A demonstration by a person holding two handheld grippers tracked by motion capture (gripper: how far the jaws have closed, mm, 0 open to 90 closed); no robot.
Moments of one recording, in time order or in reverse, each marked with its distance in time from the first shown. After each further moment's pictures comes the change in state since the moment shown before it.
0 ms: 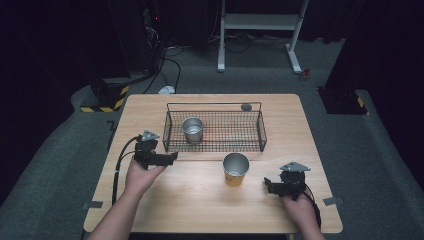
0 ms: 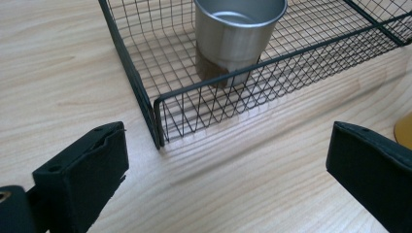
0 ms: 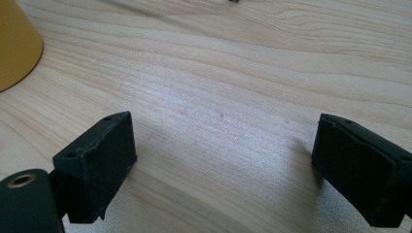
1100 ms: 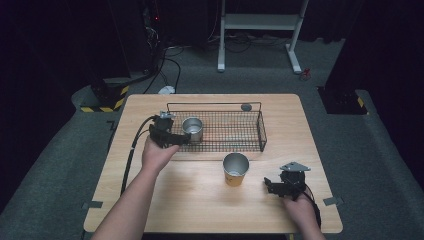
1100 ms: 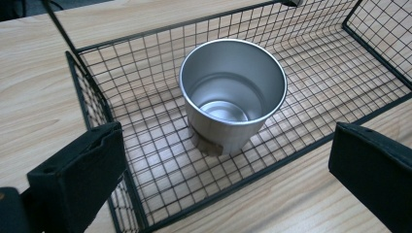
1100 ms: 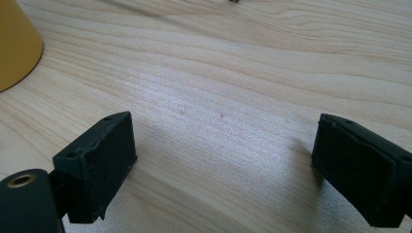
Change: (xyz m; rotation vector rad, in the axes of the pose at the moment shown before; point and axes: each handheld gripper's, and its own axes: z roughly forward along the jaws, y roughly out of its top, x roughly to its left) left arm -0.011 0.065 0.038 0.011 0.029 0.013; right arm 0.000 0.000 0.000 0.000 0.000 0.000
